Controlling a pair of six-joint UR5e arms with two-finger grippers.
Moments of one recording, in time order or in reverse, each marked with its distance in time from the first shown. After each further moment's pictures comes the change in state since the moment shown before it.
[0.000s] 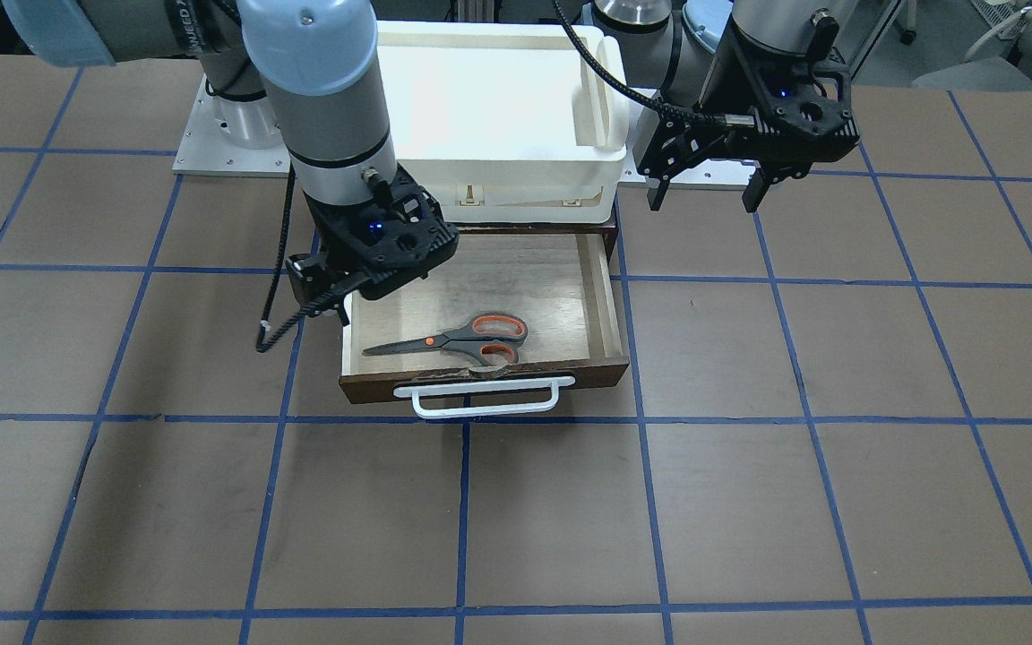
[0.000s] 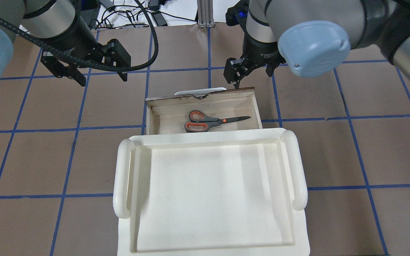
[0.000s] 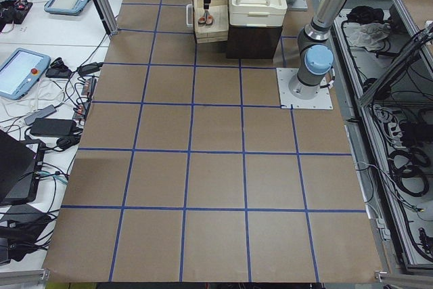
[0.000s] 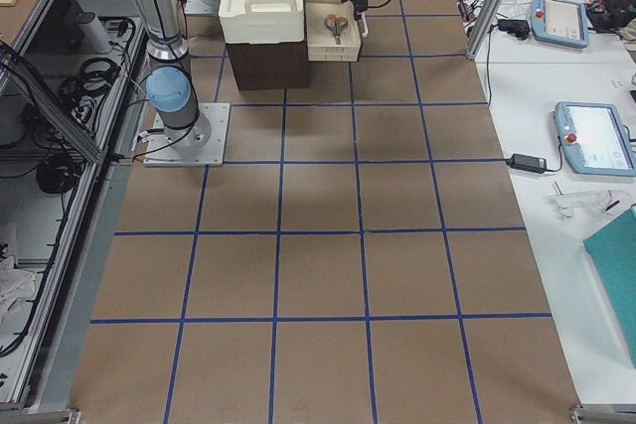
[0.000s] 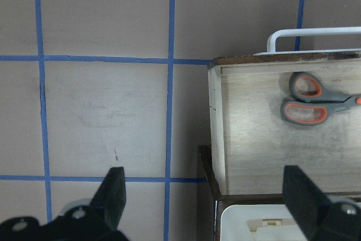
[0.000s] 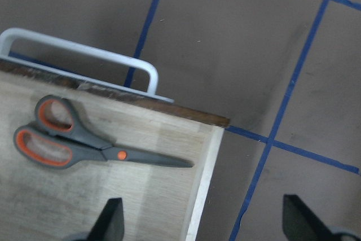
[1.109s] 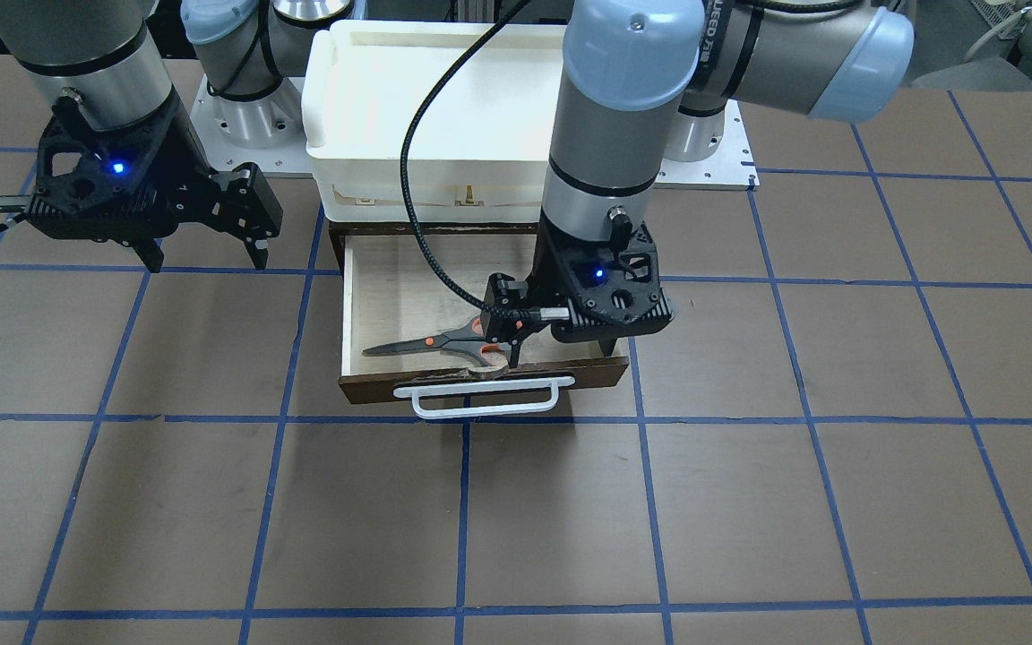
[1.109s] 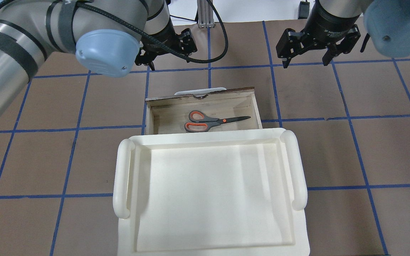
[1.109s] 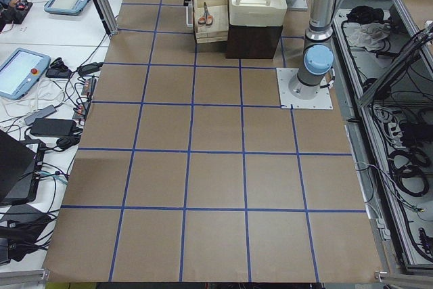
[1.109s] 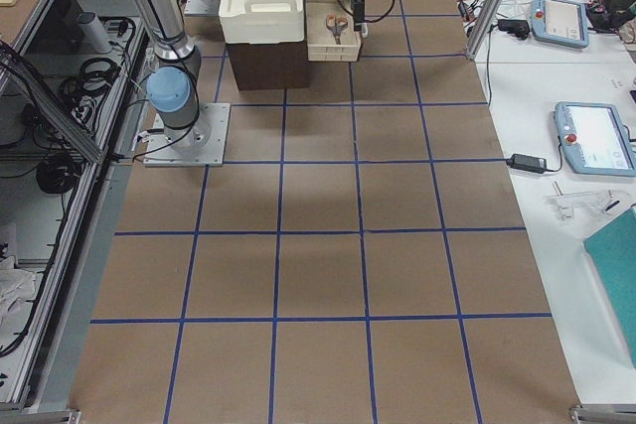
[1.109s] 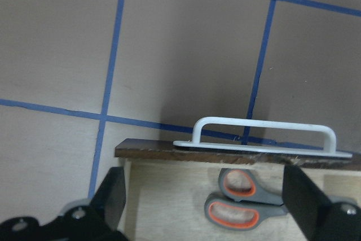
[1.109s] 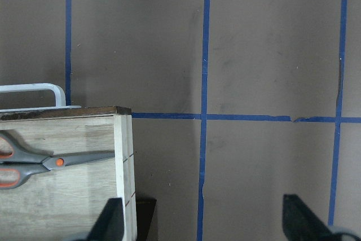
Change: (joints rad) left arm -0.217 -0.300 0.097 0.324 0.048 -0.322; right arm -0.168 -0.107 0.010 0.080 0.006 0.072
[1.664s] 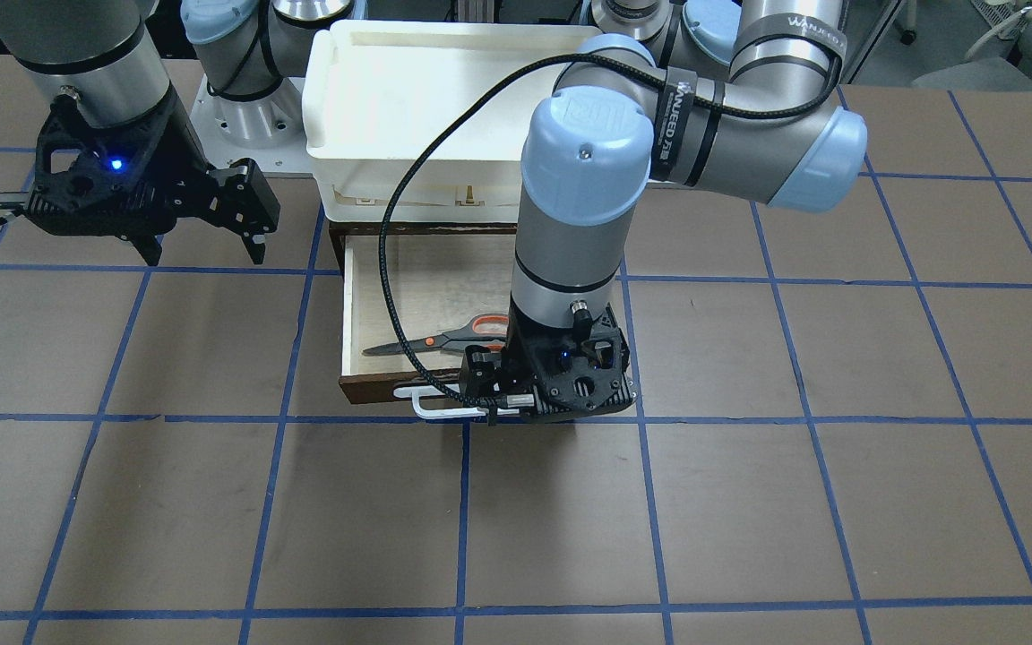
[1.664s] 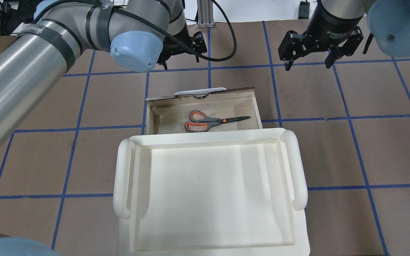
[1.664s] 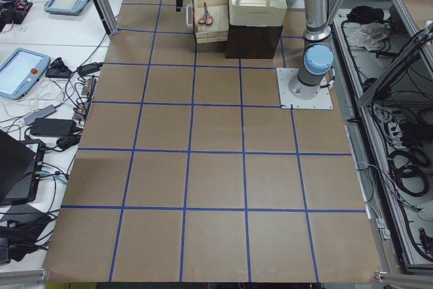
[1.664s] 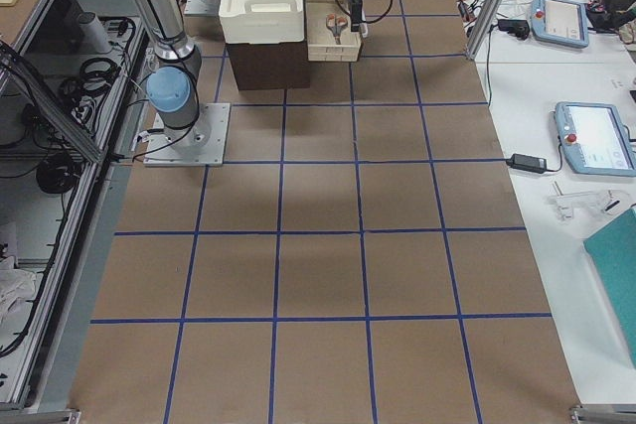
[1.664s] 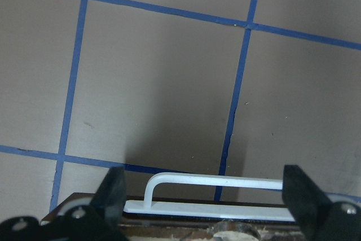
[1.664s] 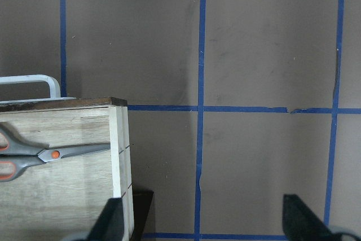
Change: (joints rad) left arm -0.011 -0.132 0.059 0.033 0.003 -0.004; right arm -0.003 -0.005 0.000 0.024 -0.007 0.001
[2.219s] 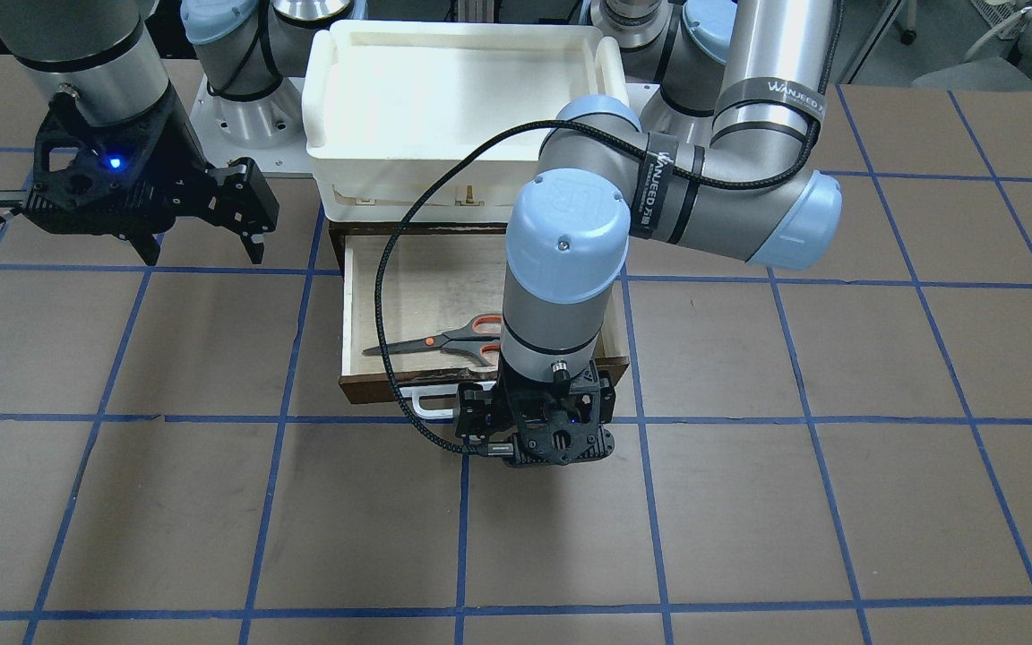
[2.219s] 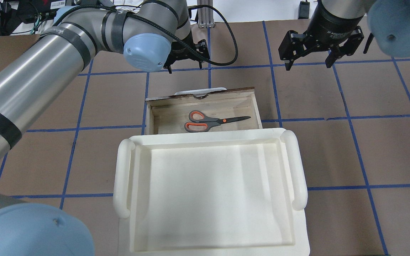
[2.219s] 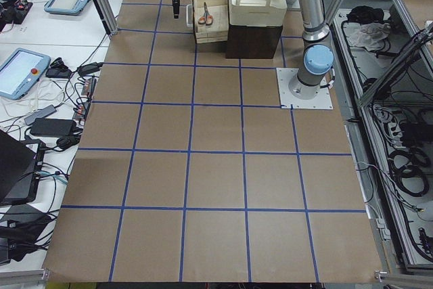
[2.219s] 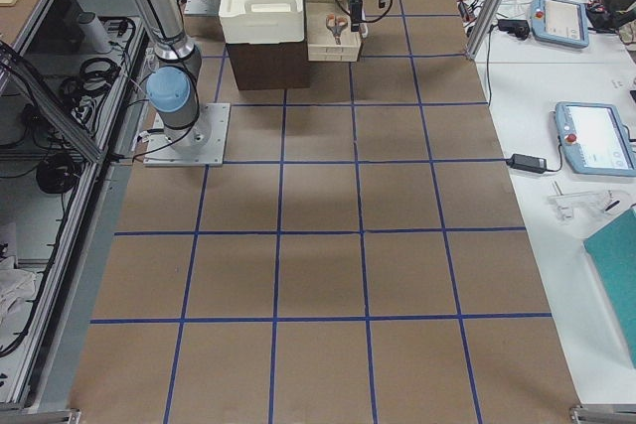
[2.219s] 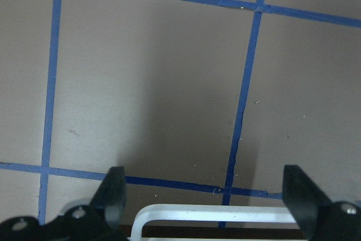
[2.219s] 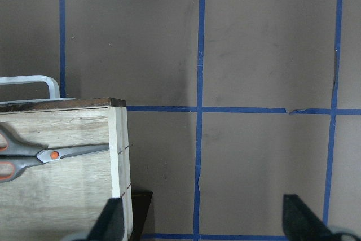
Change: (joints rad) left arm 0.000 -0.082 0.037 -0.002 -0.003 0.075; right arm 0.000 -0.001 0.000 -0.004 -0.002 -0.001
